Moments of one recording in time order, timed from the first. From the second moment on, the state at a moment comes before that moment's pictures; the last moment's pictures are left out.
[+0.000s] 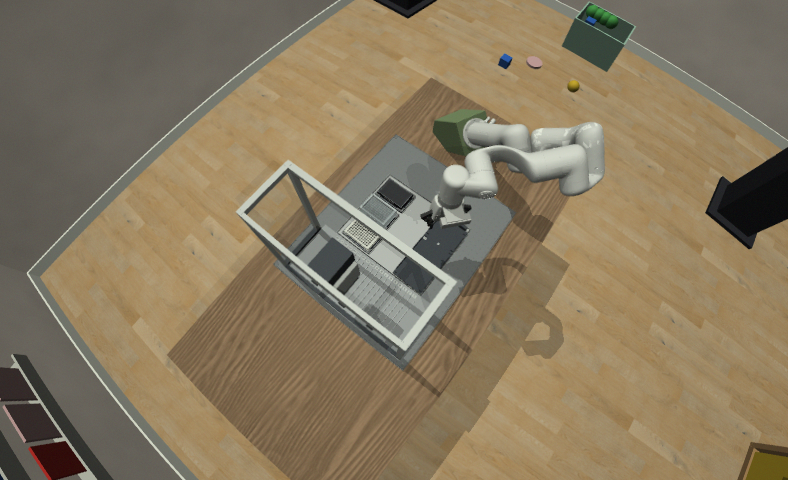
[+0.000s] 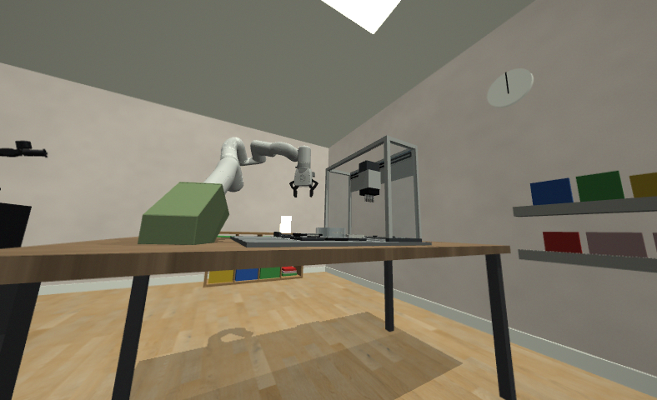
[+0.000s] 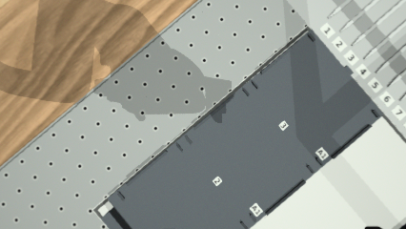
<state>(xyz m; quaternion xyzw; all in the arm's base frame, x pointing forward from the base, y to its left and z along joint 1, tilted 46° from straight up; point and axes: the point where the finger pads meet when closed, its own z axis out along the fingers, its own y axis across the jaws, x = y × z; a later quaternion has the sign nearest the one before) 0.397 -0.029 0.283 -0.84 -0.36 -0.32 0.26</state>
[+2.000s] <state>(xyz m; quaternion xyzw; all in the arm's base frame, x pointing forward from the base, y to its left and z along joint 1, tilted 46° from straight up) 0.395 -0.131 0.086 -0.71 -0.58 -0.36 0.16</state>
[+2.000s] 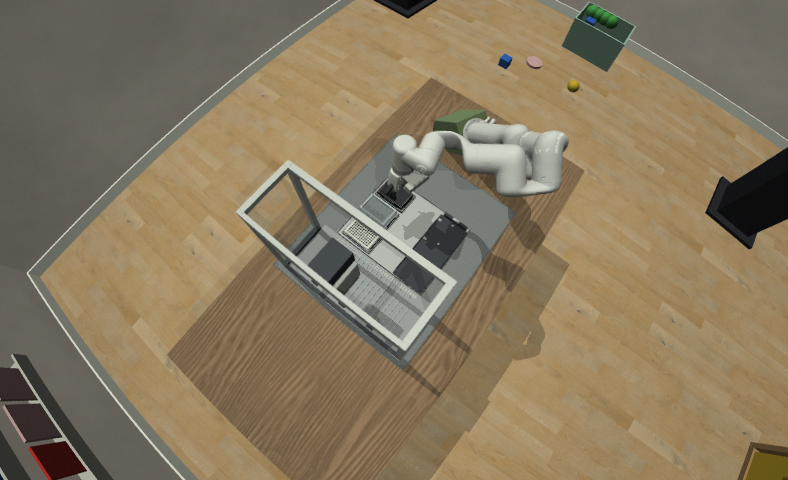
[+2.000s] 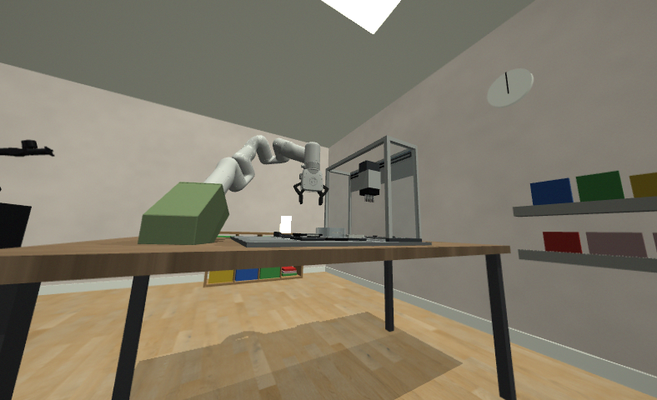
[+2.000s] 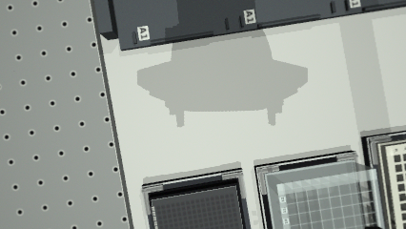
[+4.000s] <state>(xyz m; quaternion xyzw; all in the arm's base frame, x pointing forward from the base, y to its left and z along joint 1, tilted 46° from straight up) 0.384 -0.124 -0.007 -0.67 -0.63 -0.37 0.14</state>
